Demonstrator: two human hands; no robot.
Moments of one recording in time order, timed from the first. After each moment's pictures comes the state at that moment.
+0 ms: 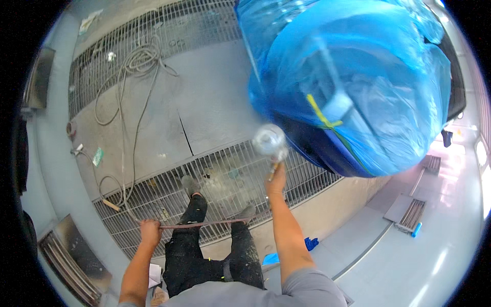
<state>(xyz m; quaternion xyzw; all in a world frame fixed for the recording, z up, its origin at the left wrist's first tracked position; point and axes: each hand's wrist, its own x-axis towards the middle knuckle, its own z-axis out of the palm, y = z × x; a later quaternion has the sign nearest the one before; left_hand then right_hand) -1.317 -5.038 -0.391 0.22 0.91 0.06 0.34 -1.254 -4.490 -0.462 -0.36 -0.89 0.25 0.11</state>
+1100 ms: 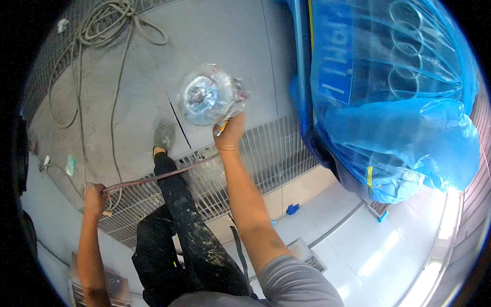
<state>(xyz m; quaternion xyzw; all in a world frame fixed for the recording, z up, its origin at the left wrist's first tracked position) -1.773 -5.107 -0.568 0.08 0.89 0.08 0.45 -1.661 -4.632 -0.673 -0.29 -0.93 0.22 0.09</state>
